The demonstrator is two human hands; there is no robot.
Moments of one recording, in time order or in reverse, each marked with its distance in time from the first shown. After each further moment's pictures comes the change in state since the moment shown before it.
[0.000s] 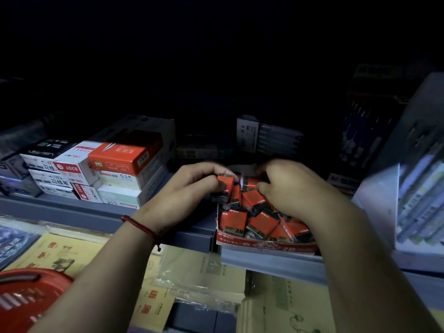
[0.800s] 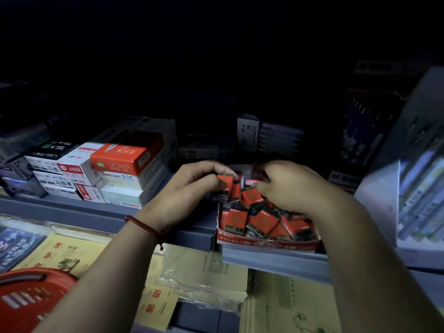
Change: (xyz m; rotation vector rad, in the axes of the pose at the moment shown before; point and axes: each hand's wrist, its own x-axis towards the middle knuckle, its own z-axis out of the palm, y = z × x) left_hand 0.000 0.000 0.001 0.027 0.005 0.033; right_hand 0.008 0.004 0.001 -0.026 -0.065 -0.021
